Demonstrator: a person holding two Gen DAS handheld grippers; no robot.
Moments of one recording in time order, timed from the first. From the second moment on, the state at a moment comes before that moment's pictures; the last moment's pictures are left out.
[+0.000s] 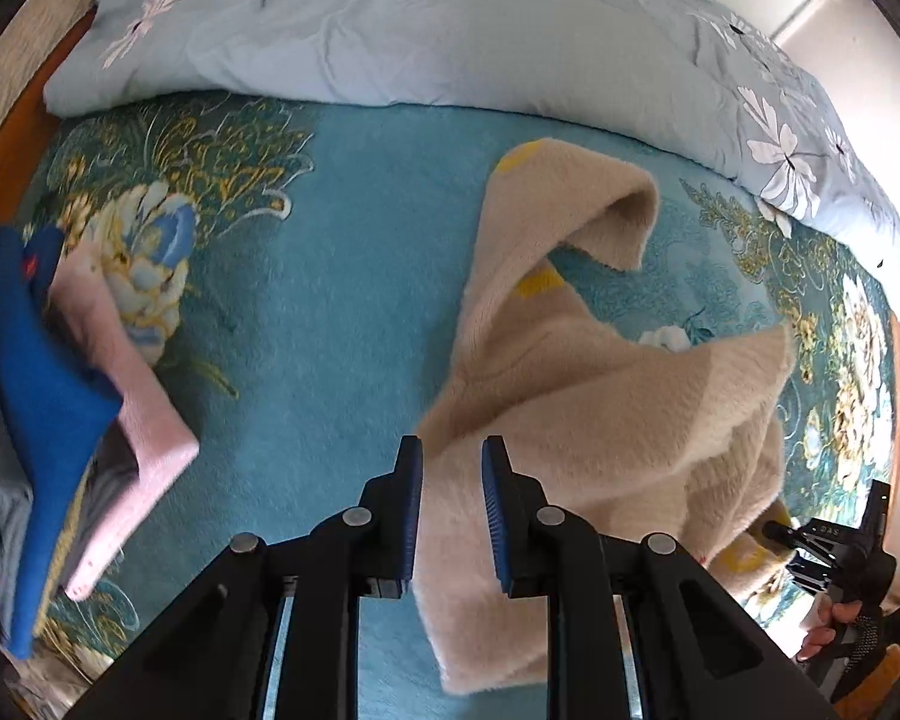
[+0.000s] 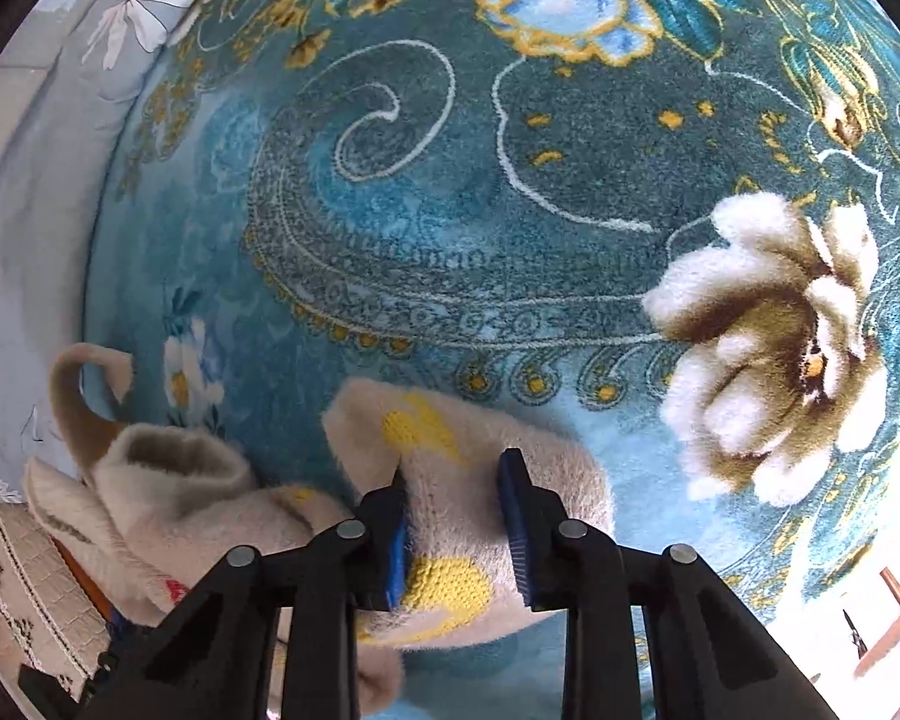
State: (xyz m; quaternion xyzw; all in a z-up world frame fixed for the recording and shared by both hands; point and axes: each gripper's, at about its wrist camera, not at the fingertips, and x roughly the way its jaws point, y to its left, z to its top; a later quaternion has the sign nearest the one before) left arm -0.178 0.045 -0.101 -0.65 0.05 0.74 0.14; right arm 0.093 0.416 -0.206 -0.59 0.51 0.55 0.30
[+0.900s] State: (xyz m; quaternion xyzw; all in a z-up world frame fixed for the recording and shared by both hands) left arm -0.281 0.137 -0.137 -0.60 0.13 0.78 0.15; right arm 0.094 0.448 -0.107 -0.50 0.46 0.65 0.34
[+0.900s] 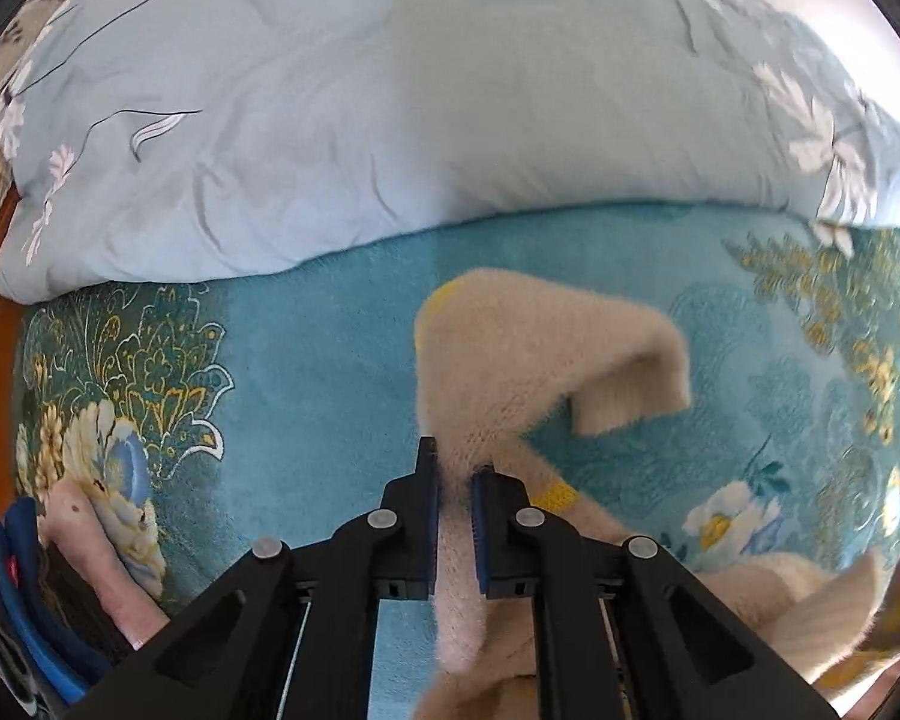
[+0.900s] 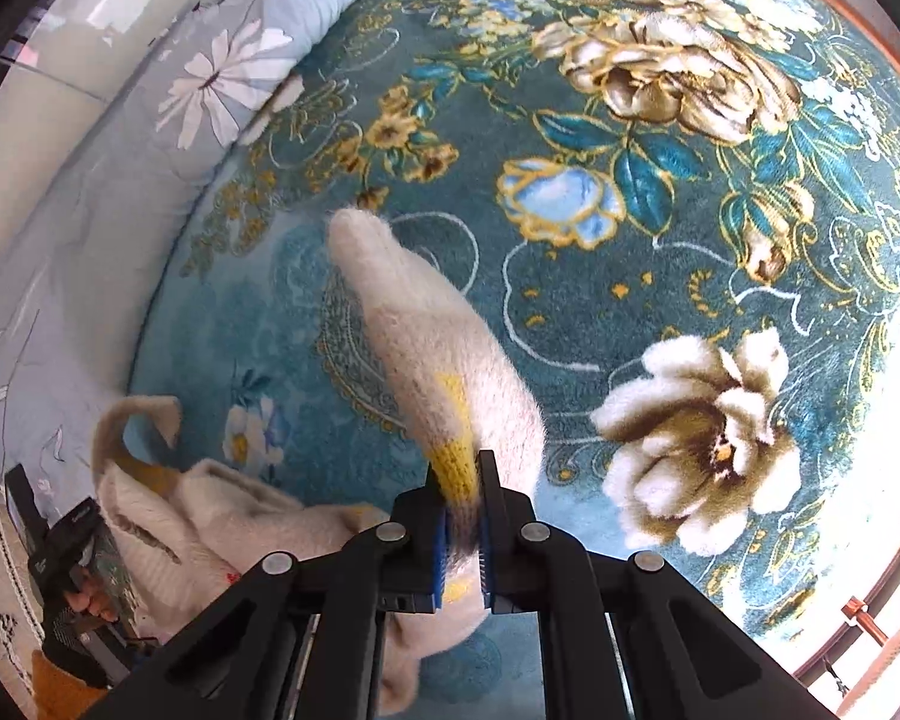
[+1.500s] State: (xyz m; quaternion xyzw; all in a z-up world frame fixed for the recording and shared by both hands) left arm -0.226 -0.011 -0.075 -0.58 -0.10 0.81 0.07; right arm 0.110 0.539 -0.031 -0.40 0.44 0.71 0.39
